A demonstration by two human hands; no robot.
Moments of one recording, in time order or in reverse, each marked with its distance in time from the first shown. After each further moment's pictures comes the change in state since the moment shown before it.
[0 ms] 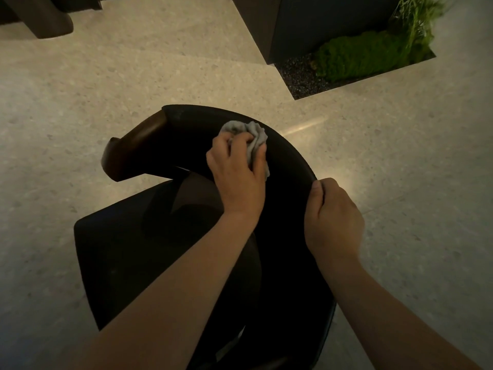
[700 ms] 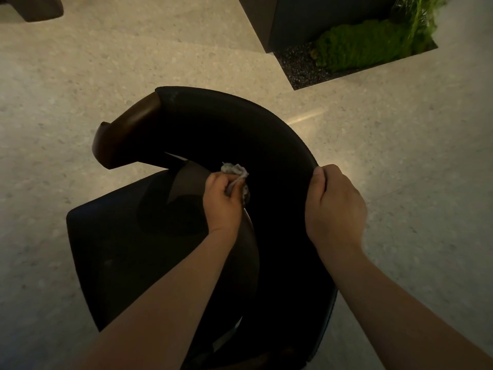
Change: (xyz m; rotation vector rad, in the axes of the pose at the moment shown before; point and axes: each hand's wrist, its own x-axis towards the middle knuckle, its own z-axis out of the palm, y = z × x) left_hand -0.048 -0.069 -0.003 -0.211 -0.275 -0.312; right_hand -0.001 0.002 0.000 0.010 0.019 -0.027
